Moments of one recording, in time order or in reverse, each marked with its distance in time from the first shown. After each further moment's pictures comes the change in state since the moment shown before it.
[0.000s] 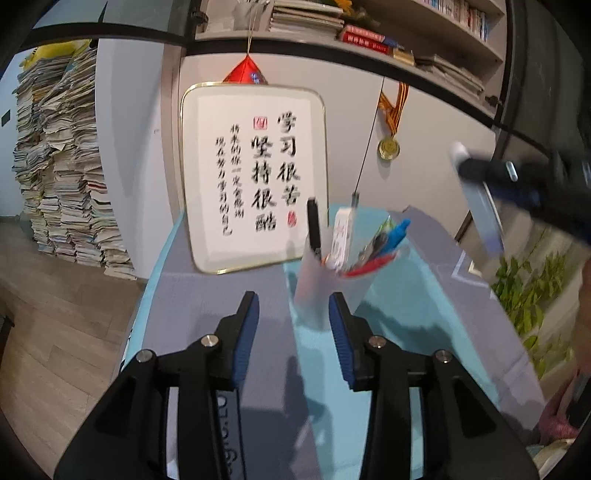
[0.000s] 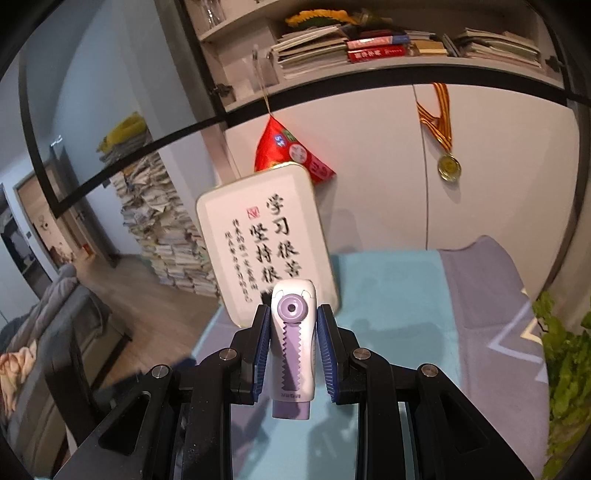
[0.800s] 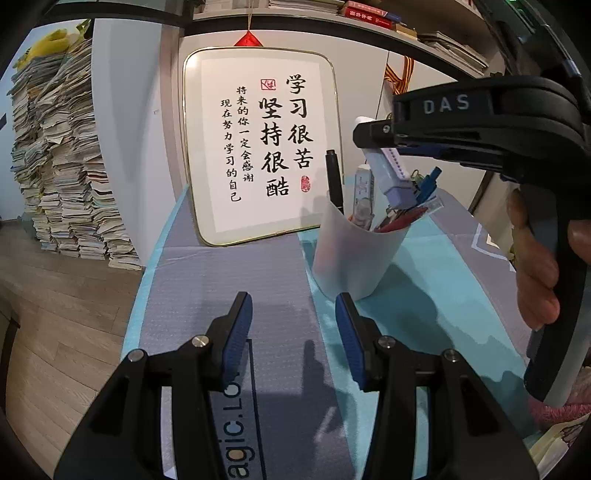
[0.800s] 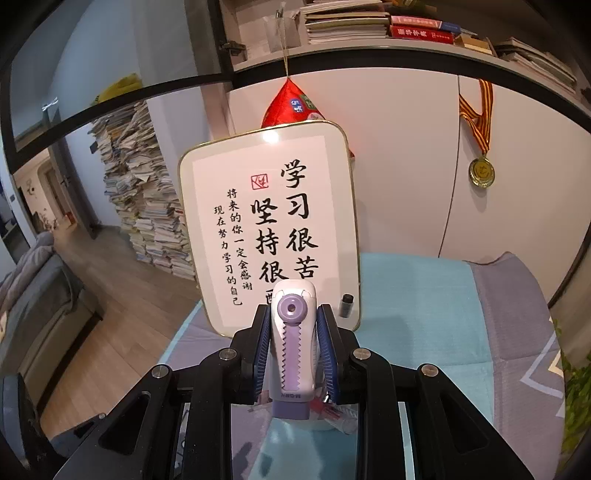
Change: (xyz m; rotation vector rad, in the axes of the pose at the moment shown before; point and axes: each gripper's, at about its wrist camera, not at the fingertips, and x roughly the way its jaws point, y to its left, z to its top) left arm 0.021 0.011 -0.023 0.030 0.047 0.019; right arm 0.096 0.030 -0.001 -0.112 0.059 -0.077
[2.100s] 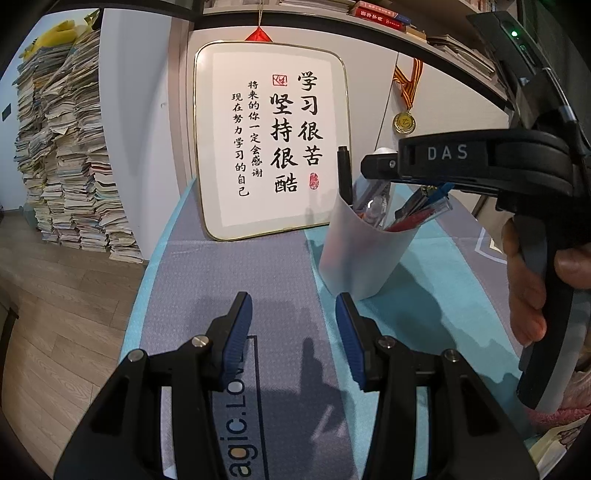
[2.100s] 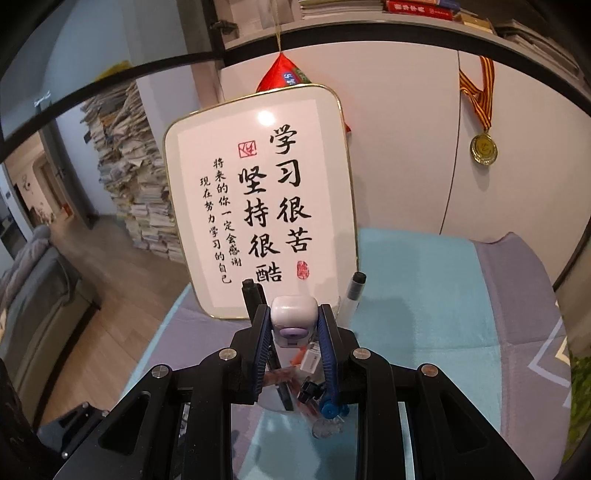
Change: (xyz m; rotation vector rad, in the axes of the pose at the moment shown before) left arm 0.002 0.007 -0.001 -0.036 0.009 0.005; right arm 0.017 -0.003 -0.012 0.001 0.073 -0.009
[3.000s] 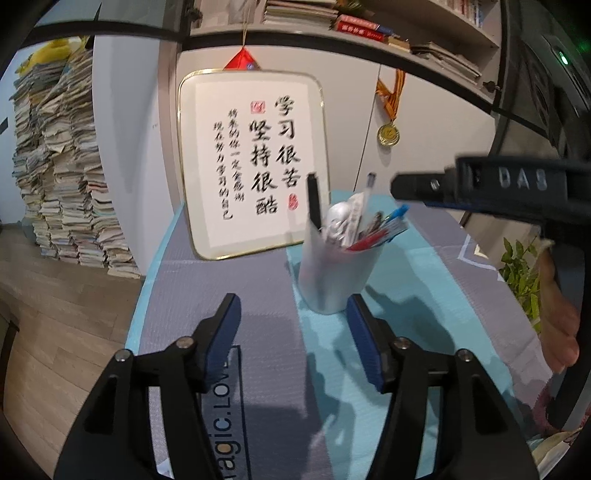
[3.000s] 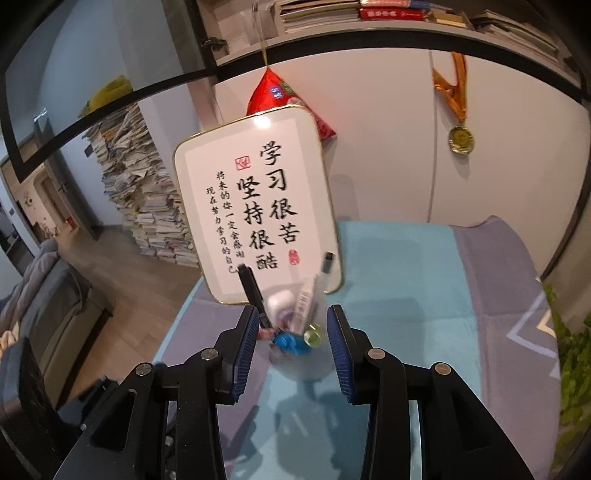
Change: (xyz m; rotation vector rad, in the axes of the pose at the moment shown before) left arm -0.022 -0.023 0.008 0.034 -0.058 -0.013; right arm -0.059 -0.019 -0.014 0.068 -0.004 0.015
